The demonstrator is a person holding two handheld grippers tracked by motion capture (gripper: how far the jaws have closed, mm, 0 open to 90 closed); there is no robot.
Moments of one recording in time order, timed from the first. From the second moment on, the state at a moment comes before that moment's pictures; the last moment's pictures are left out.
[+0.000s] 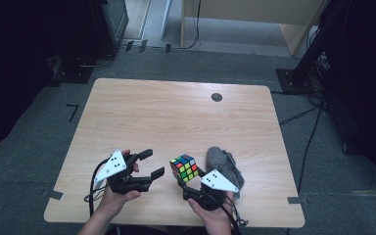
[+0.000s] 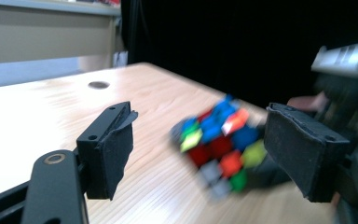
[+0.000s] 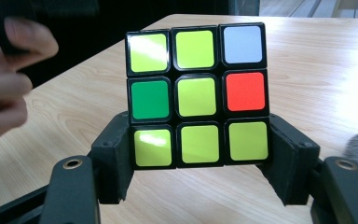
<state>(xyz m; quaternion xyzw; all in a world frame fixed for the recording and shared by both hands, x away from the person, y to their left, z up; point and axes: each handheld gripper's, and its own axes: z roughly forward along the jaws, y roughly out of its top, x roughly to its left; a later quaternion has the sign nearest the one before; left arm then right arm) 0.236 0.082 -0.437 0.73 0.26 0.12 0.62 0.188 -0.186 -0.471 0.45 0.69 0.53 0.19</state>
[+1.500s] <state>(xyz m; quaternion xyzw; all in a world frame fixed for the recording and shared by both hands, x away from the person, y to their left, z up) 0.217 0.048 -0.465 0.83 0.14 0.20 0.50 0.188 -0.203 -0.436 0.45 0.69 0.56 0.07</state>
